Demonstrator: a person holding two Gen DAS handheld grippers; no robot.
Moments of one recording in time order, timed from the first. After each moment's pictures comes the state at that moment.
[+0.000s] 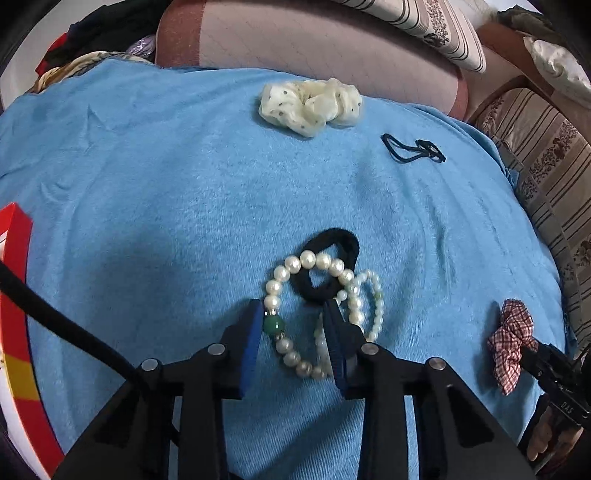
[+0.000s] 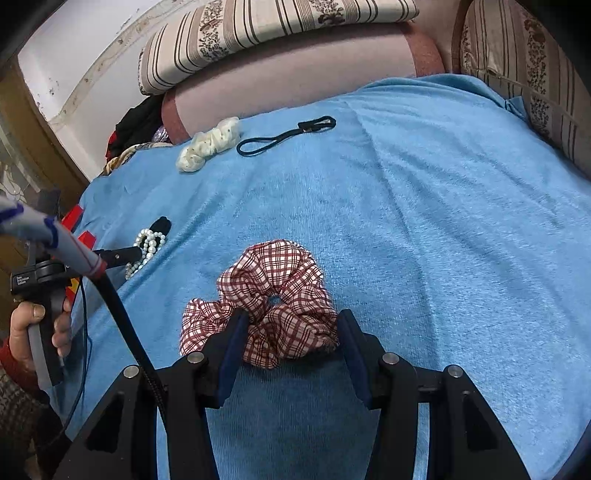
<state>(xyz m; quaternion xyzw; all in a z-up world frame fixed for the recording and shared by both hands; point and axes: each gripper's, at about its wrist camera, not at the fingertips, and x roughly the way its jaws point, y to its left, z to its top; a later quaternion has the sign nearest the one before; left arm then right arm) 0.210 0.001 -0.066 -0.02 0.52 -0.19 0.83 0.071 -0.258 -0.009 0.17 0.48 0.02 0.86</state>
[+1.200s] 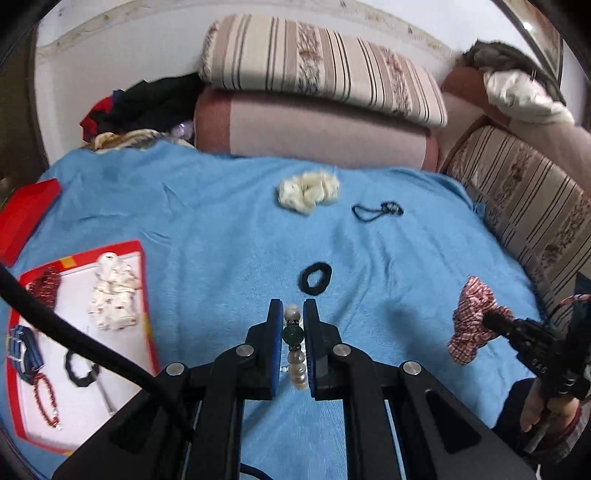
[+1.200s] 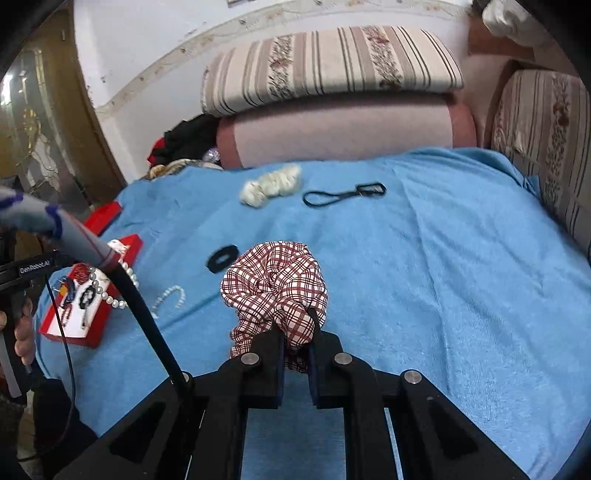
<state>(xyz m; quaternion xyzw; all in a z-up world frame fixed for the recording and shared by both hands) 0.091 0.061 0.072 -0.01 0.40 -0.17 0.90 0.038 -0.204 0.078 0.10 0.40 0.08 0.91</state>
